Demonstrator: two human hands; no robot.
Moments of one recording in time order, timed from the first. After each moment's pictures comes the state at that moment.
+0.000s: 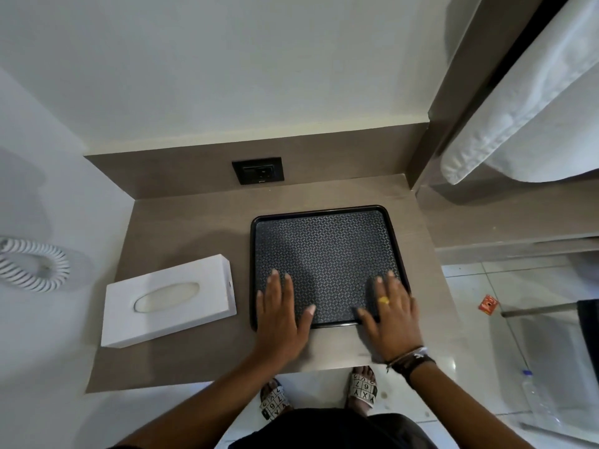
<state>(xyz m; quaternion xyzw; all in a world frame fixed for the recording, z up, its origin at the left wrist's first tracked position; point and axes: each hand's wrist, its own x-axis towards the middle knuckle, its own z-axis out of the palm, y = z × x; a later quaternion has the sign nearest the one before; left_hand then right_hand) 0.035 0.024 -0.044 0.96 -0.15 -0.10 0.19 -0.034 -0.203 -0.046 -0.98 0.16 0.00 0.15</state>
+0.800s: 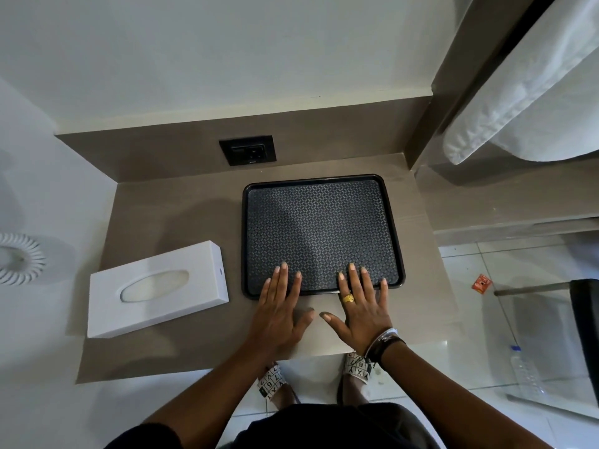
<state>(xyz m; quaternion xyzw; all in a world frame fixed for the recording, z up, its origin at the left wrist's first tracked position) 0.034 0.033 -0.073 0.95 -0.28 -0.13 0.11 -0.030 -0.174 -0.085 -0.98 0.05 0.14 0.10</state>
